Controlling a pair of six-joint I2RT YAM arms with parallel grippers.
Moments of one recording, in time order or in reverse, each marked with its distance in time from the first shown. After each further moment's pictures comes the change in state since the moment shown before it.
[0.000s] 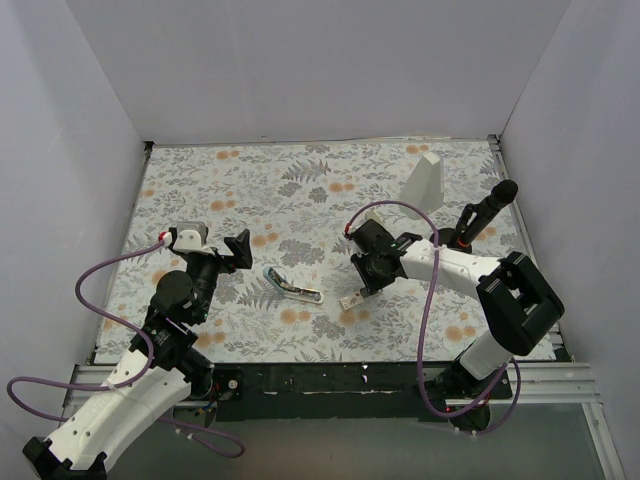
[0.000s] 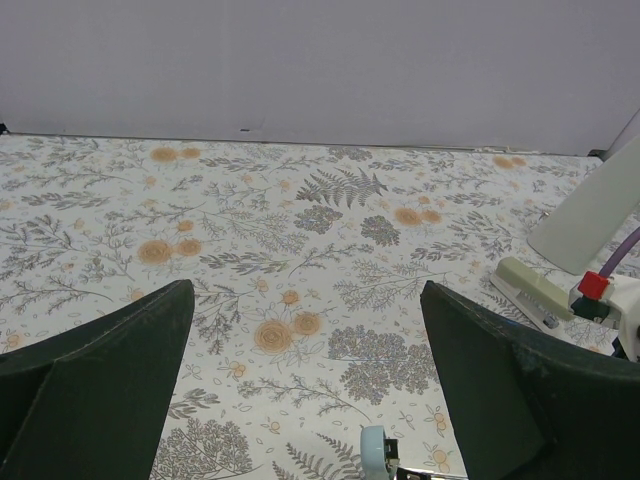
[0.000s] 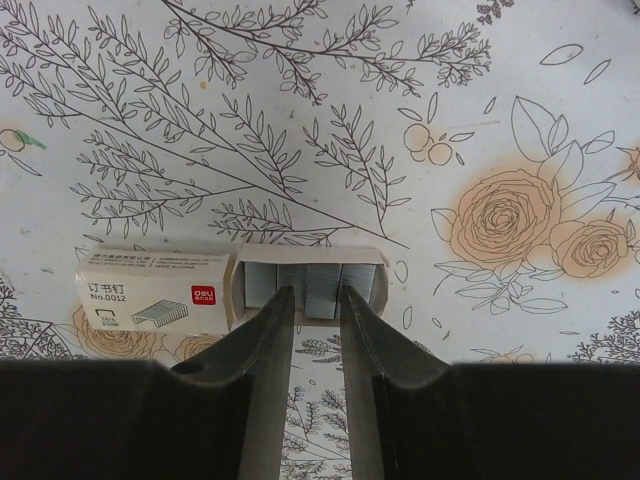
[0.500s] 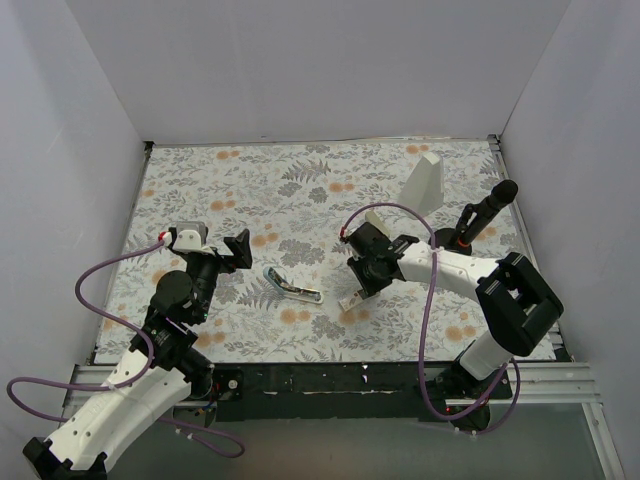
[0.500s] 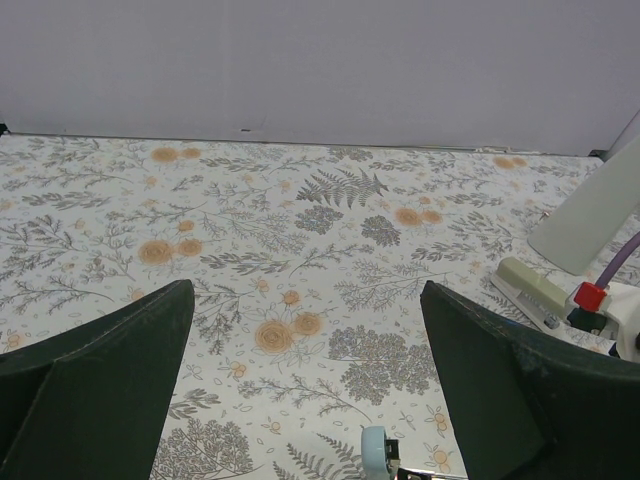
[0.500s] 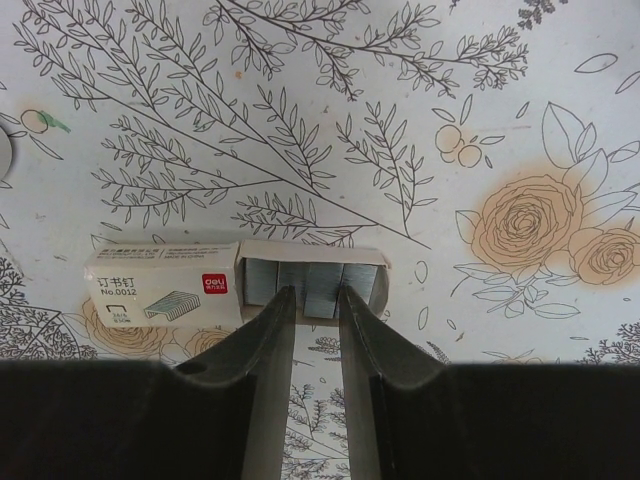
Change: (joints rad) left arm 0.003 0.000 0.000 0.000 0.001 0.000; right arm 0.033 0.000 0.000 0.000 0.001 -0.017
